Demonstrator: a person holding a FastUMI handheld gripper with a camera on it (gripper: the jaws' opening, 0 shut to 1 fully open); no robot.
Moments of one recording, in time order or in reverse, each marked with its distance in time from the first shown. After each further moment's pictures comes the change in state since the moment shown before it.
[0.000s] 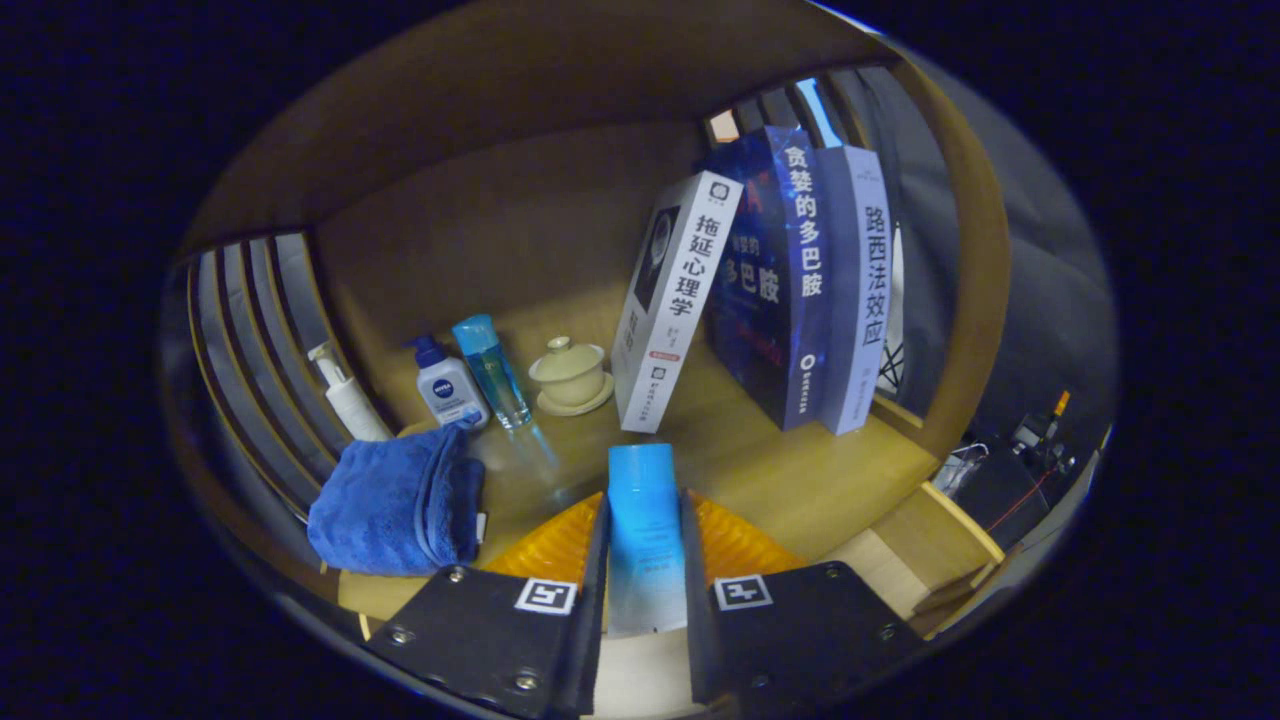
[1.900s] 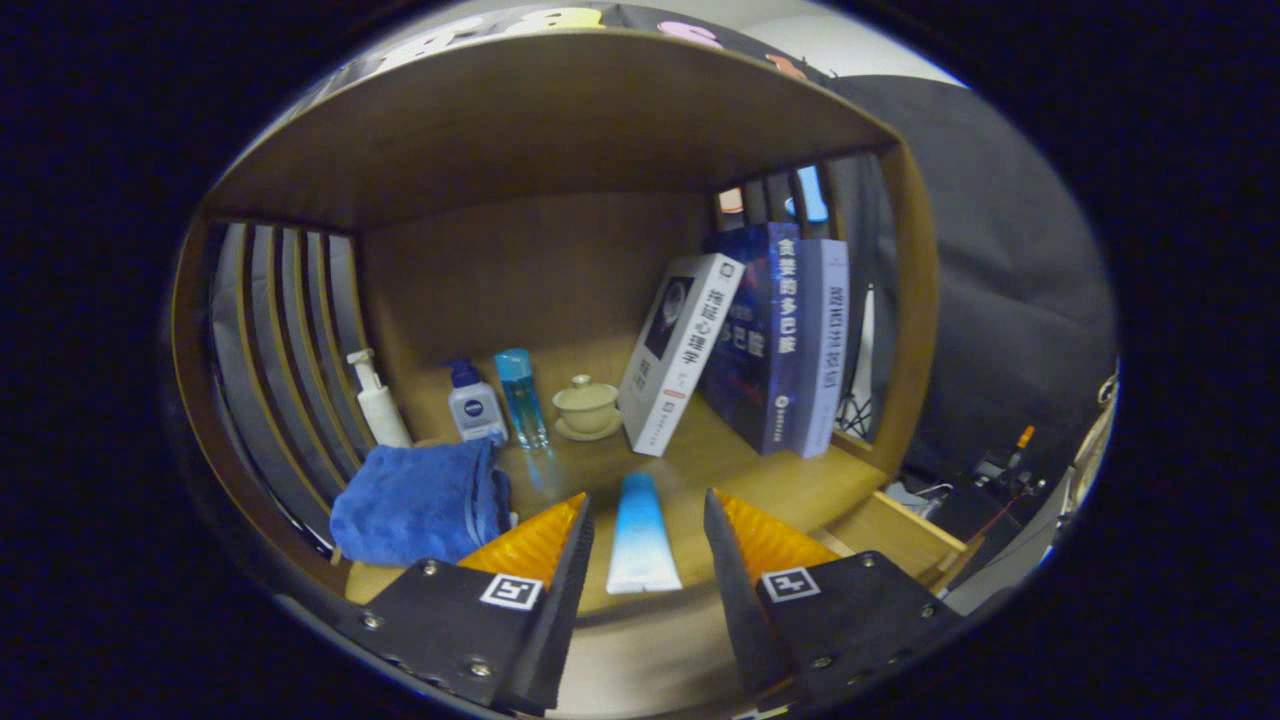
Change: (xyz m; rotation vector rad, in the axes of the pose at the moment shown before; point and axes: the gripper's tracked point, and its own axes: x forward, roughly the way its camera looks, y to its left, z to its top) arm -0.095 0.007 -0.002 -0.072 -0.207 -0.119
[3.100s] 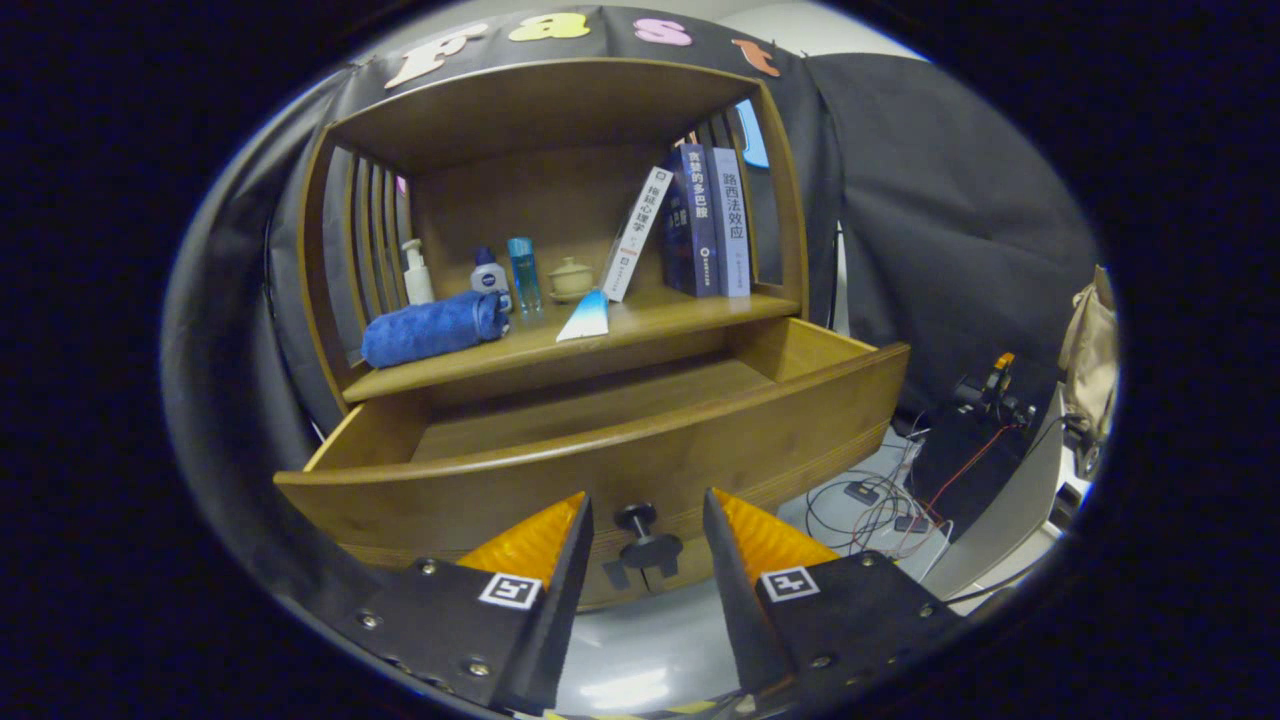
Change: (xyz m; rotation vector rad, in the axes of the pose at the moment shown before) arm -0.115 -0.069 -0.193 0.012 0.075 0.078
